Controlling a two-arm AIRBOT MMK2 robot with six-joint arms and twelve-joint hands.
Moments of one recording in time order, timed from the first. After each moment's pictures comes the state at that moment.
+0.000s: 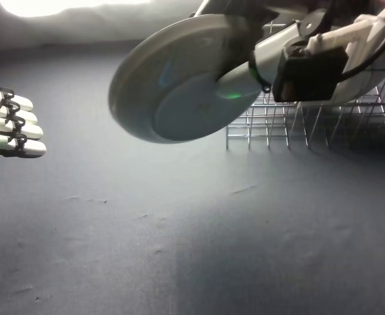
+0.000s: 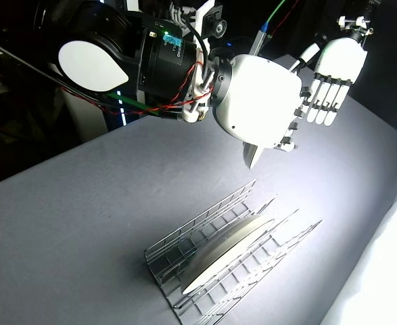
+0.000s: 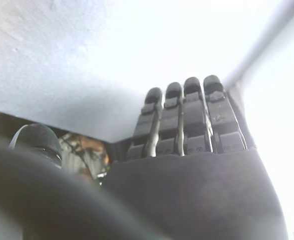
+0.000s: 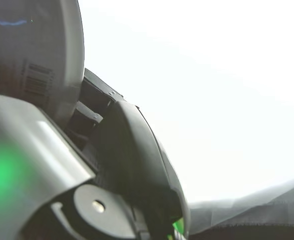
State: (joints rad) left arm 0.49 -0.74 1.46 1.59 -0.95 -0.10; right arm -0.05 -1.05 1.01 0.04 0.10 -0.30
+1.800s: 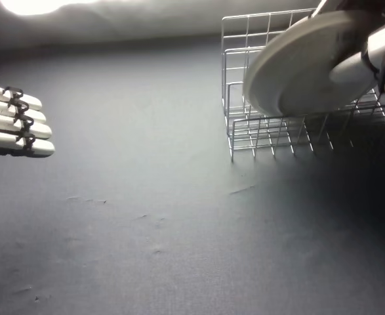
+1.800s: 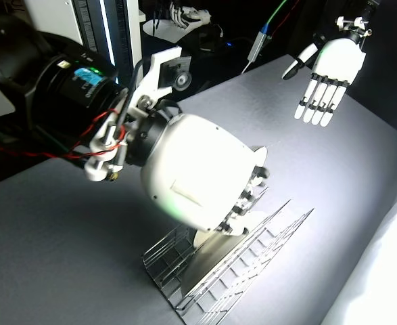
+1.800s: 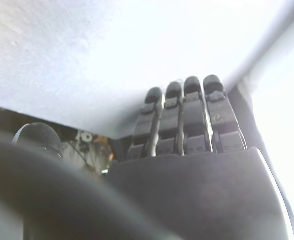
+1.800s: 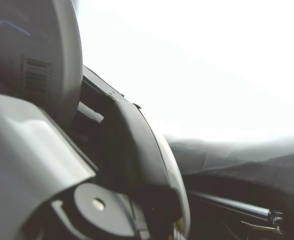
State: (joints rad) left arm 0.45 -0.75 1.45 1.63 -0.96 -0.13; right arm -0.10 -0.87 1.05 -0.12 0.00 -0.29
